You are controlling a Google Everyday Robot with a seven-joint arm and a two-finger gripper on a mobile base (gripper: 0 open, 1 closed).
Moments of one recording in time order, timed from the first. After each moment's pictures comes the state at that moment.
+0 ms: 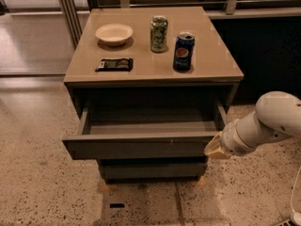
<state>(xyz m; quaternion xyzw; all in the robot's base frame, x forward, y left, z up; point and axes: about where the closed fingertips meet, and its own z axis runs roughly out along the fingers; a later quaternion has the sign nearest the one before) 0.482 -0.202 0.654 -0.57 0.79 0.12 0.21</state>
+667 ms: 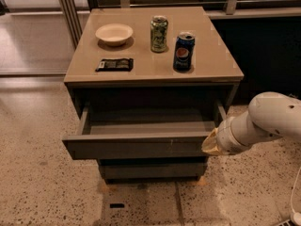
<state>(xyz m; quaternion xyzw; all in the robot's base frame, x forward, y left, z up) 0.492 -0.195 0.662 -0.63 0.74 0.06 0.22</state>
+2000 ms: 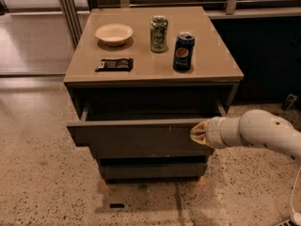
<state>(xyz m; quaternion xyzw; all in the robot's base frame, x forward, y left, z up) 0.561 -0.170 0.645 -0.68 0.64 -0.03 0.36</state>
